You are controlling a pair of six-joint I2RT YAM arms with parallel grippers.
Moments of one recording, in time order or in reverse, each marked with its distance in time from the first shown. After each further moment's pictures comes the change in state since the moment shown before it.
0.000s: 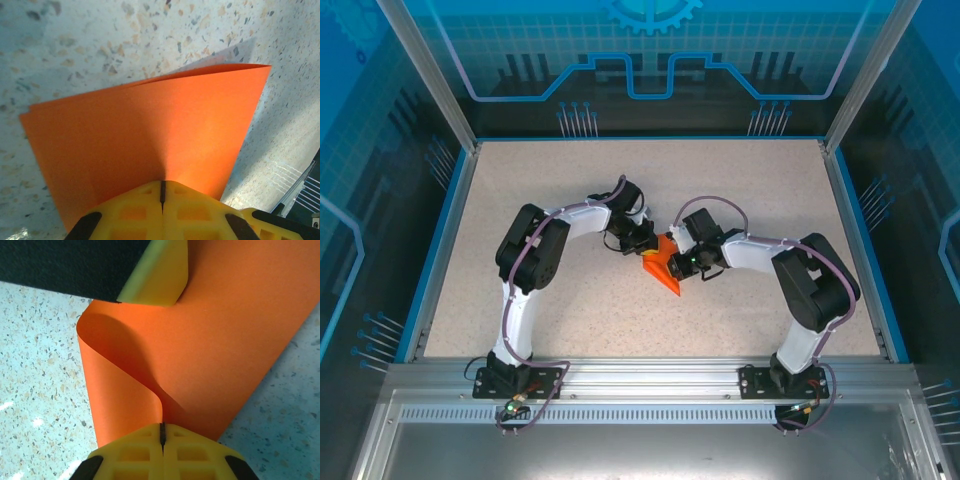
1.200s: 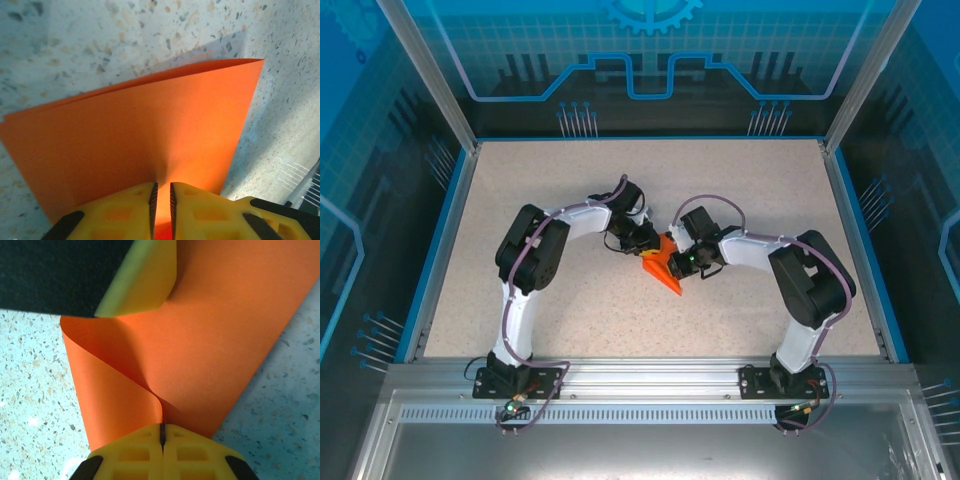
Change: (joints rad) left arm -0.004 -0.013 0.000 -0.009 -0.020 0.034; right arm 0.000 0.033 0.042 -0.053 0.023 0.000
